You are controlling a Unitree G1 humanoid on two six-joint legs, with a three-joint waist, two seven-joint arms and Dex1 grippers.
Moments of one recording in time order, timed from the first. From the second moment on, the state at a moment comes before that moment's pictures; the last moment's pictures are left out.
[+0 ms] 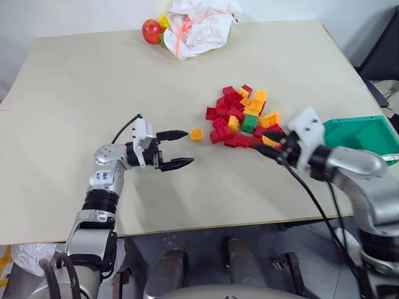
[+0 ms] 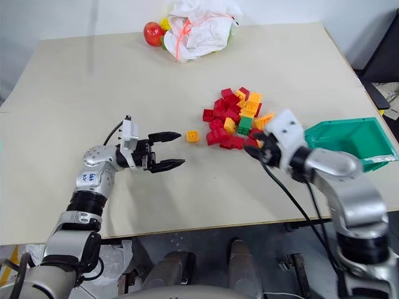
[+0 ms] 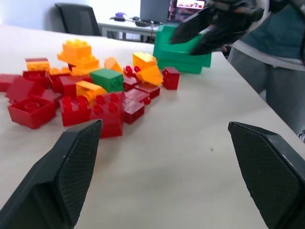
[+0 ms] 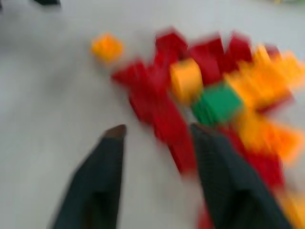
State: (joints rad) left arm -0.65 0.37 0.03 0.60 -0.37 -0.08 -1.31; right arm -0.25 -0.78 -0.22 -0.54 0.39 0.87 0.75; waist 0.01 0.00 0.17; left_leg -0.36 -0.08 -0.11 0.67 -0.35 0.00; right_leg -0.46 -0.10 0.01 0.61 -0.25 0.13
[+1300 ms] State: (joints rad) left arm -0.63 0.34 0.04 0.58 -0.36 -0.10 -1.29; right arm -0.85 -0.32 0.07 0.35 0.18 0.76 0.39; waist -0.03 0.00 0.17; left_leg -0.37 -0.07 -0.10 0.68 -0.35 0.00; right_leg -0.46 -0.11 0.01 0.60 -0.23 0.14
